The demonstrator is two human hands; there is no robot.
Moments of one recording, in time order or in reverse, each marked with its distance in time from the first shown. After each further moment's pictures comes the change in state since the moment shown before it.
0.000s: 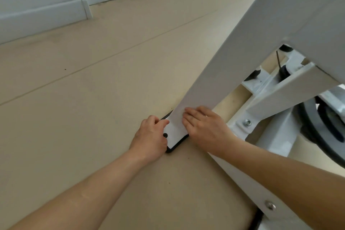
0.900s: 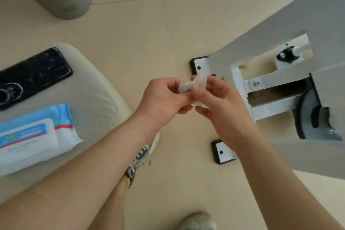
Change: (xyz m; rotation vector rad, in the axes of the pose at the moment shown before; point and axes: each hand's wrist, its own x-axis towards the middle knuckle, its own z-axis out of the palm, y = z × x) left_hand -0.284 0.147 -0.130 -1.205 0.306 -0.535; right_hand -0.095 -0.070 -0.307 2.033 -0.355 0.741
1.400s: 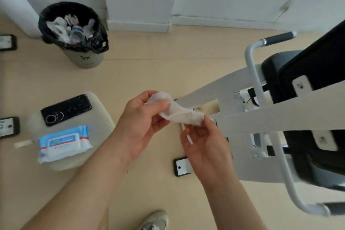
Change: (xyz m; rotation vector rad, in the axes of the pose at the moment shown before) left_hand -0.182 0.220 0.015 -0.583 -0.028 0.032; right_hand -0.188 -0.203 -0.007 0.774 0.252 0.175
